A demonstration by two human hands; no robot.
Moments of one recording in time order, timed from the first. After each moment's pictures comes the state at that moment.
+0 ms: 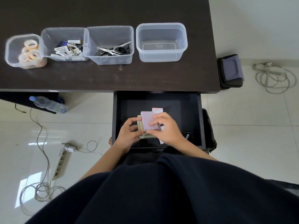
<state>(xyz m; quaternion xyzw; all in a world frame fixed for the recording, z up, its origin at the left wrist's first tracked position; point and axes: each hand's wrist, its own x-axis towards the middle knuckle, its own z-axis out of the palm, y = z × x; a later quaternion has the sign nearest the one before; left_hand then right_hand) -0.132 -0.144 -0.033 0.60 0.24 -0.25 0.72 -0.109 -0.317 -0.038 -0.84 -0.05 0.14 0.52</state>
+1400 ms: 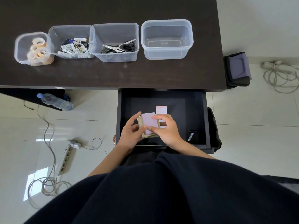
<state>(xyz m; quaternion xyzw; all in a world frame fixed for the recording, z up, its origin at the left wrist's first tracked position) -0.143 -0.147 -0.015 0.66 0.22 -0.20 0.69 -0.118 -0.299 -0.039 -0.77 0.10 0.20 0.59</state>
